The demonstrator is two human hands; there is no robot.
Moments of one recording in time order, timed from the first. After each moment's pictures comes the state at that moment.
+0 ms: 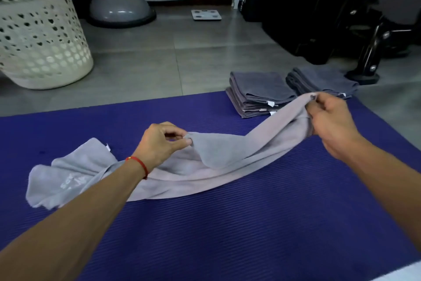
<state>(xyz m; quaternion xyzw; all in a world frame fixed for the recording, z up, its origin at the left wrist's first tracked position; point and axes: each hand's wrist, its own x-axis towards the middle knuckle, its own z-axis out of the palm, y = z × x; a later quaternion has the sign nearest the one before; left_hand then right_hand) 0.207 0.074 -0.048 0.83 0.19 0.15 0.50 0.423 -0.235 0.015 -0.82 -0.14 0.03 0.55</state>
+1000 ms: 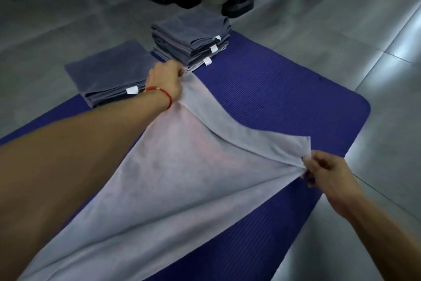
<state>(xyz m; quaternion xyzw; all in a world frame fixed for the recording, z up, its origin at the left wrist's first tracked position) 0.595 -0.177 -0.078 0.99 0.02 0.04 0.15 0.403 -0.530 -0.147 -0.81 0.25 0.08 0.53</state>
